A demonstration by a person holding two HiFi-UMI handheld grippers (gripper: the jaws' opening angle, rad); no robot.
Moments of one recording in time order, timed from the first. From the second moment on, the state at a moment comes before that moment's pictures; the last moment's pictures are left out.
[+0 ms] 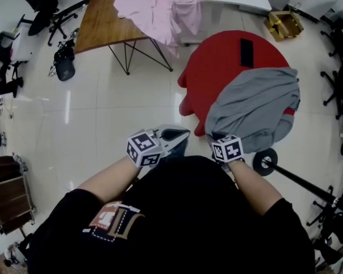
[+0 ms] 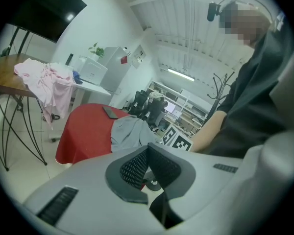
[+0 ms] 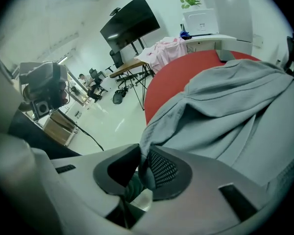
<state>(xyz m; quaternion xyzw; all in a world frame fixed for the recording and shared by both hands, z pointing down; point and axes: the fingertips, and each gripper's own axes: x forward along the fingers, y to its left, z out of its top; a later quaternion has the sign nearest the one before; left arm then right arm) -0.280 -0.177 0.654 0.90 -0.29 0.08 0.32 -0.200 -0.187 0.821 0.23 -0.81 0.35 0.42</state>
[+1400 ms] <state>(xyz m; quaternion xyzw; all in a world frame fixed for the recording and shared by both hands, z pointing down) -0.132 -0.203 0.522 0.98 -0.12 0.03 0.16 0.018 -0.171 0.503 0.33 -0.85 0.07 0.41</state>
